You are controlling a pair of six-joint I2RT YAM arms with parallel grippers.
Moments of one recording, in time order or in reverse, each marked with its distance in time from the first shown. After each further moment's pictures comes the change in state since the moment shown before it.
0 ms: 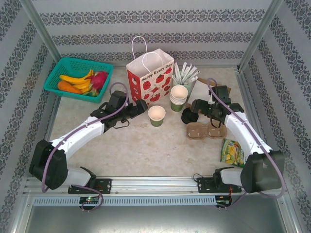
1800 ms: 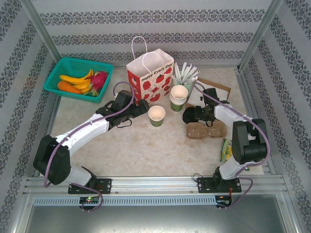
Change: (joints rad) left arm -0.042 0.062 0.070 -0.067 -0.138 0.014; right arm -0.013 0.321 -0.012 0.150 0.042 -0.116
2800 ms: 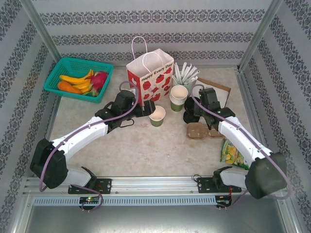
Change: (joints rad) left arm -0.056 -0.049 -0.013 0.130 0.080 0.205; right arm 0.229 -0.394 -0.034 -0.011 0.348 0.013
